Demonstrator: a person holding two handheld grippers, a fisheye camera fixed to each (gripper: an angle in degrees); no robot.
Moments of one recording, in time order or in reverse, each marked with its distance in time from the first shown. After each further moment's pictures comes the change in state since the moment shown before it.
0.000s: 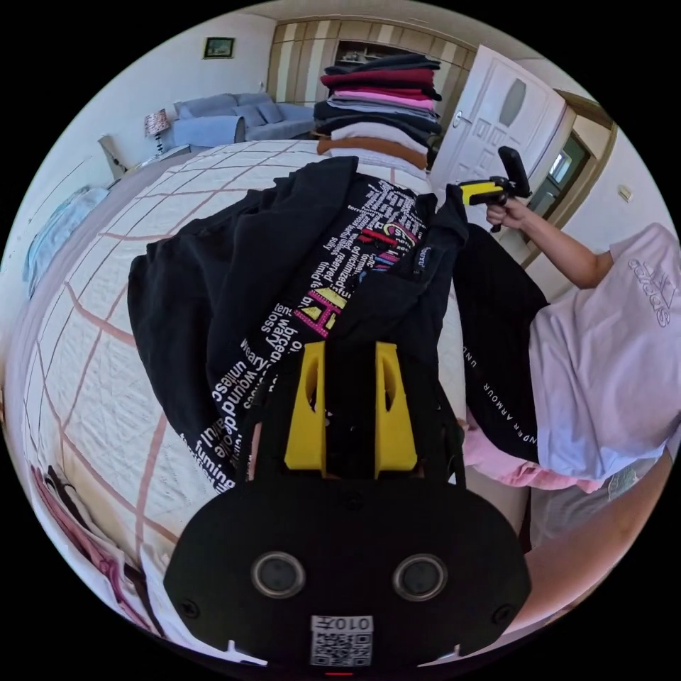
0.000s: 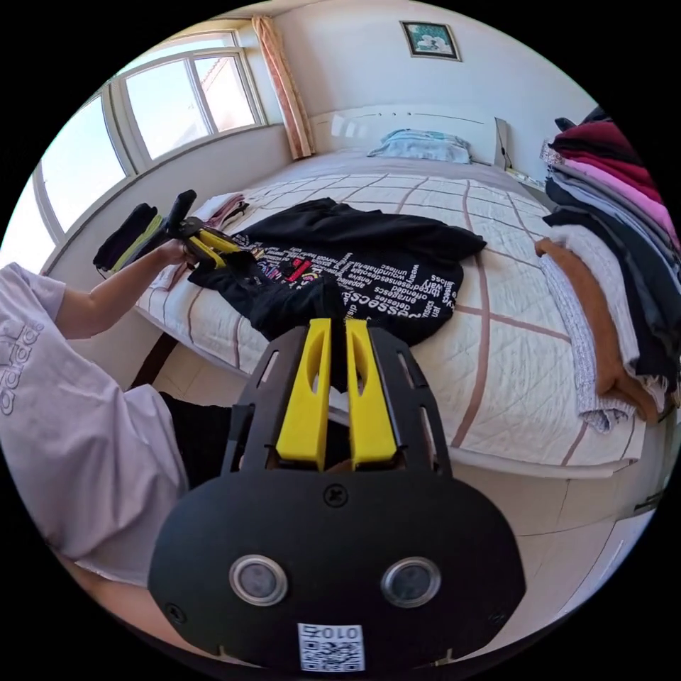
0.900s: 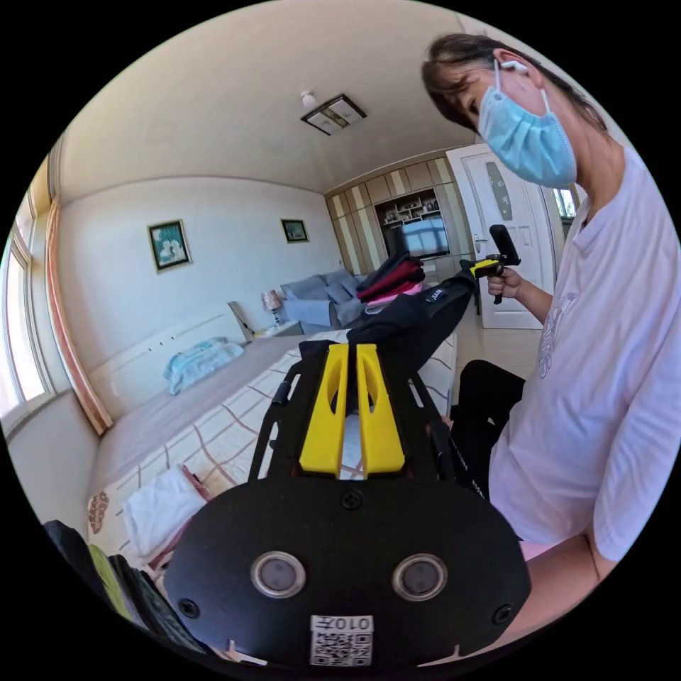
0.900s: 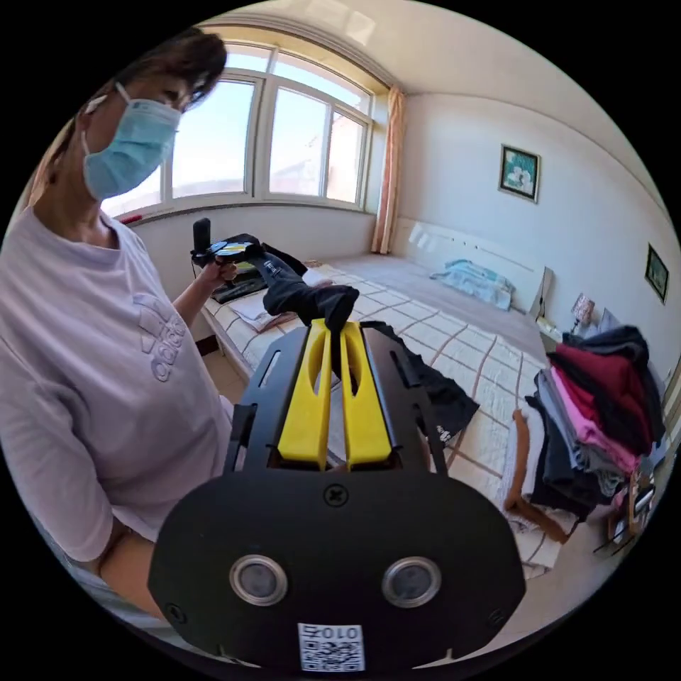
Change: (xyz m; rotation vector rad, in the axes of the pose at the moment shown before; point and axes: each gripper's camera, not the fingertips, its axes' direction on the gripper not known) left arm 0.297 0.148 -0.321 0.698 -0.594 0.124; right arm -0.178 0.047 -0.276 0.411 0.031 -0.509
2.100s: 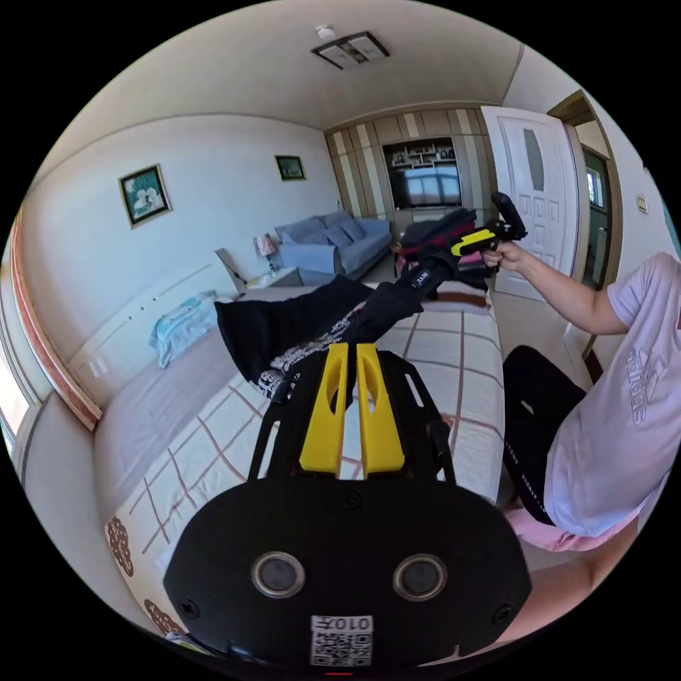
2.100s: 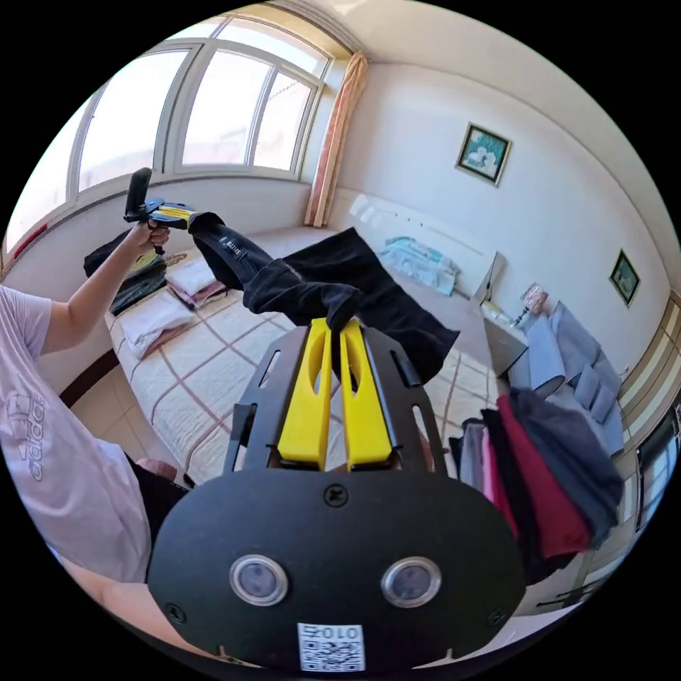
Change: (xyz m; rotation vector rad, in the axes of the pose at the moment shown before) left arm -0.155 -0.018 0.215 -0.375 0.158 -0.048; right arm 0.194 -0.062 0.214 -0.263 0.122 0.153
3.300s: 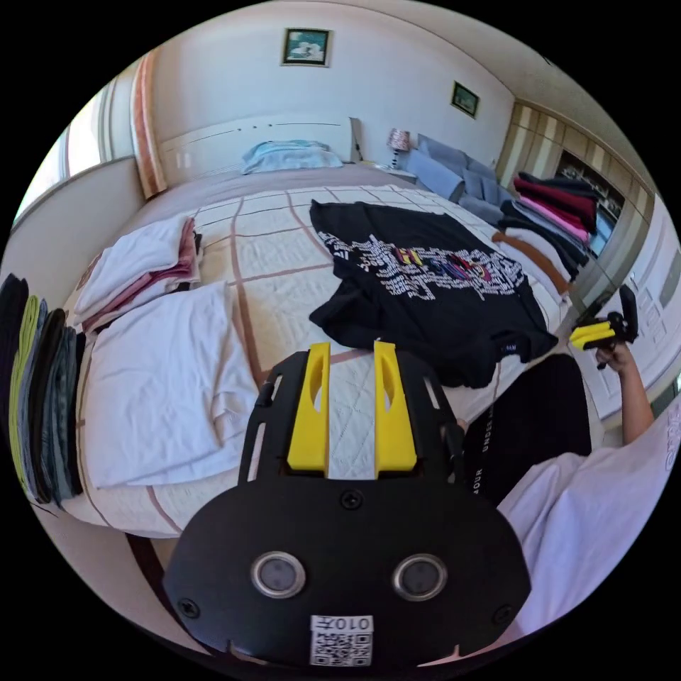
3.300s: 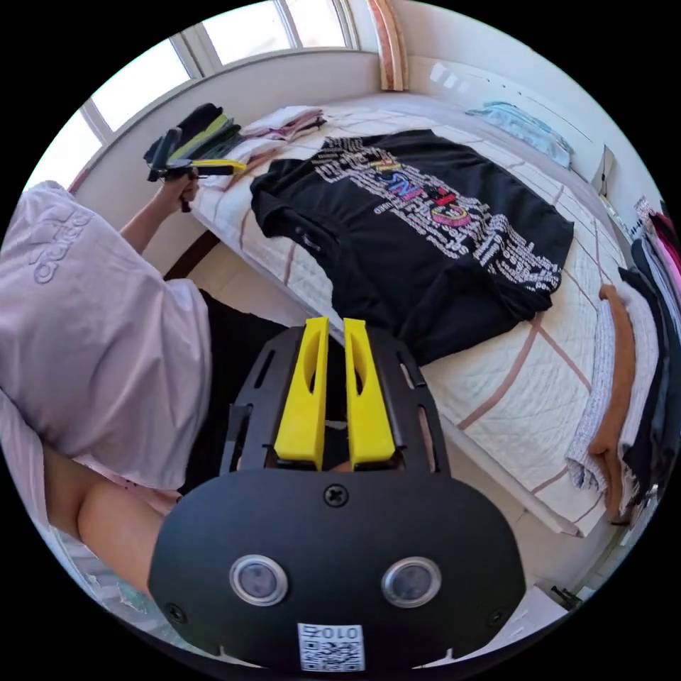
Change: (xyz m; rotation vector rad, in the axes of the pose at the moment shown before) left arm 0.090 0.221 0.048 -0.250 -0.199 -0.719; right arm -0.090 0.176 0.067 -0.264 -0.372 -0.017
